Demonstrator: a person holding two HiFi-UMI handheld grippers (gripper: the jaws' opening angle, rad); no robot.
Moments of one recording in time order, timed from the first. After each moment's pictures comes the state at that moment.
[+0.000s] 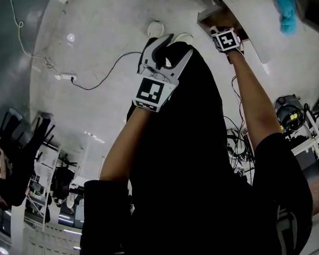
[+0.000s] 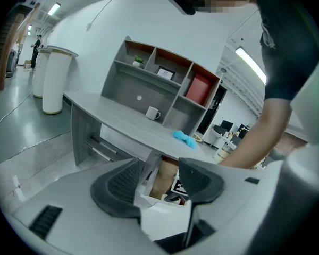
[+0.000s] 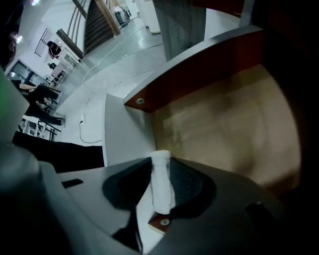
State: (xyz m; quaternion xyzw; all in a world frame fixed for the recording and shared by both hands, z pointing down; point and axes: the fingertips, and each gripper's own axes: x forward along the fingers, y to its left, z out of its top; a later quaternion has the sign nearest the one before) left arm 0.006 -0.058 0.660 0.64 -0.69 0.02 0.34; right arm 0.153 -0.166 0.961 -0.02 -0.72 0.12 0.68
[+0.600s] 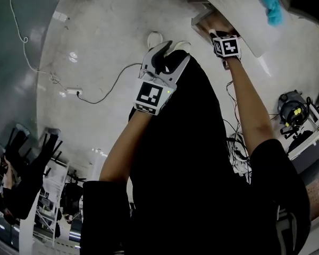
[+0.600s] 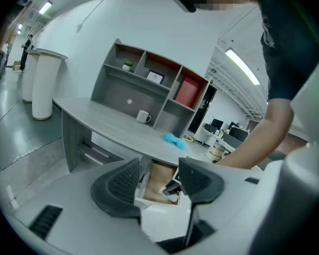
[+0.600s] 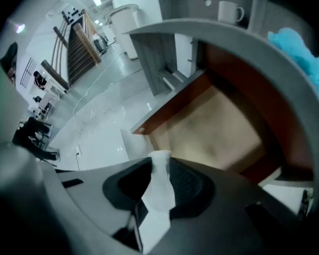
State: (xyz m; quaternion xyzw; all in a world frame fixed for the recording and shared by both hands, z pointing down) left arm 0.014 -0.052 0.622 0.68 -0.66 0.03 0.32; right arm 0.150 -0.175 0.901 0.09 -0.76 0.20 0.61
